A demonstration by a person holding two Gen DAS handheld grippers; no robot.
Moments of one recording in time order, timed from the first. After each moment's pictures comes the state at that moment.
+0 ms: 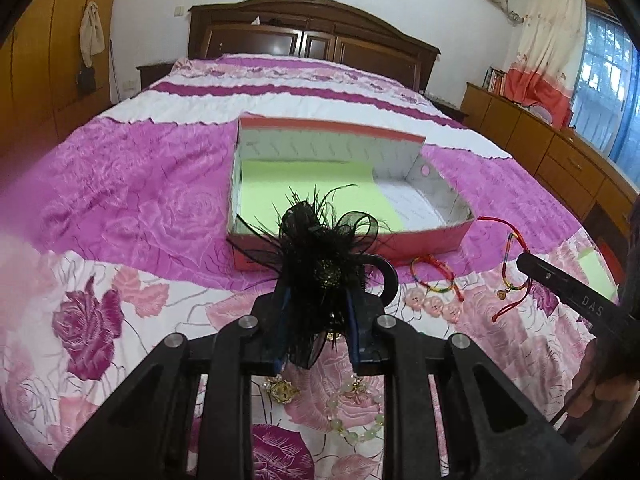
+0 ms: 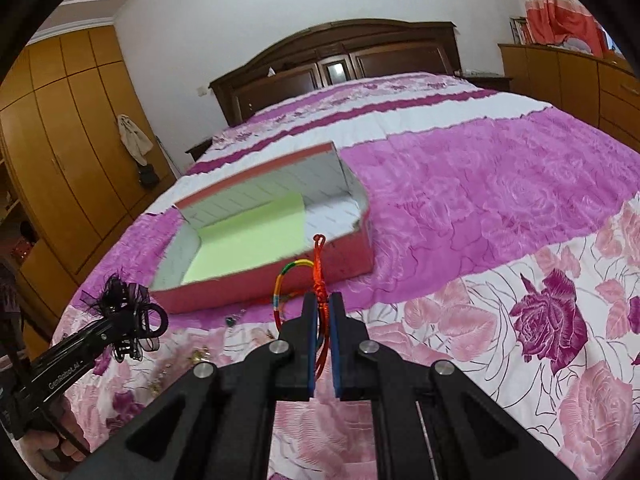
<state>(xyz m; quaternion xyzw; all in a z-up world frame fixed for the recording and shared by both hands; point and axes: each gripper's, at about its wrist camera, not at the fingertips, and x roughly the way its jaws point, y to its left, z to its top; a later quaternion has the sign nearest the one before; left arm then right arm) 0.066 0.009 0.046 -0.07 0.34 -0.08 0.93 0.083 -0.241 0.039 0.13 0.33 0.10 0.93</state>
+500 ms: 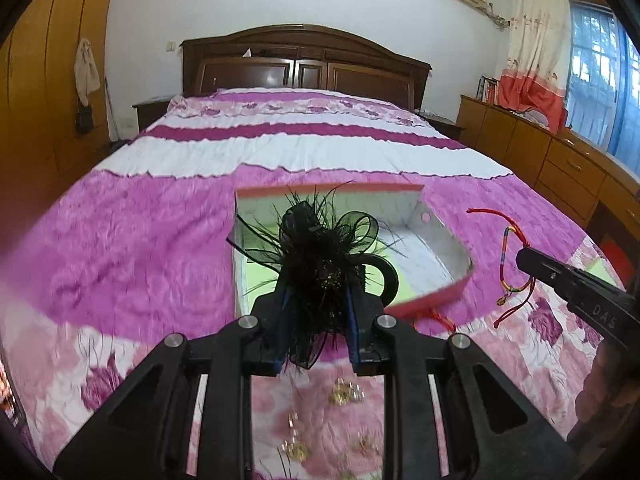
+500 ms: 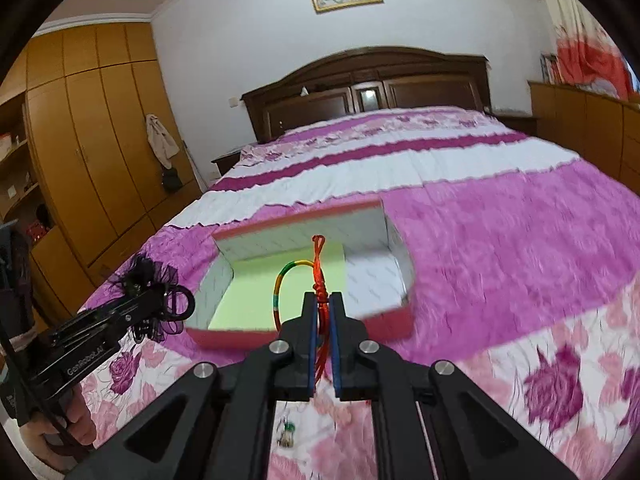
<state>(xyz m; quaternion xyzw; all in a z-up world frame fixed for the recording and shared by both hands) 0.099 0.008 0.083 -0.04 0.29 -0.08 0.95 0.110 -0.210 0.088 0.08 0.28 0.14 0.95</state>
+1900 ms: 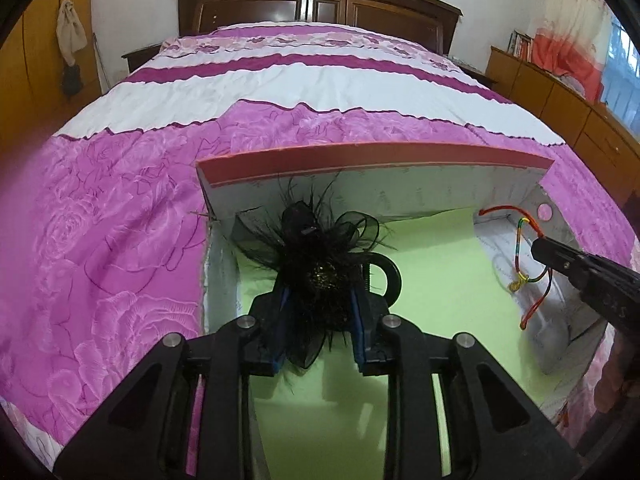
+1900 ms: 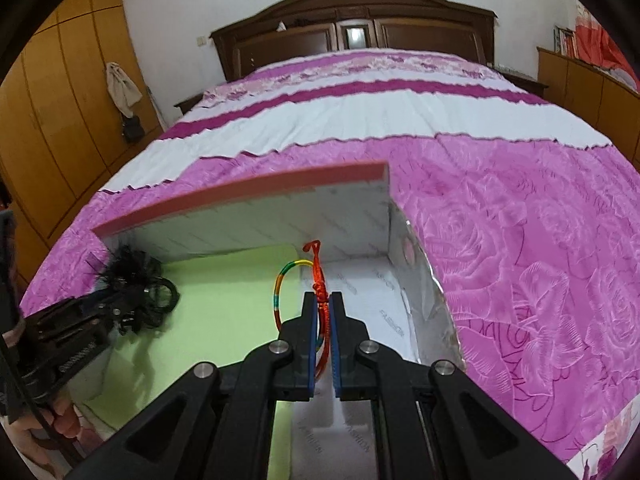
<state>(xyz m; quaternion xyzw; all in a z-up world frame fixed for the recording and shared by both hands) 0.251 0.014 0.006 -0.03 0.40 -0.06 0.91 0.290 -0.192 0.000 0.06 0.41 0.09 0.91</state>
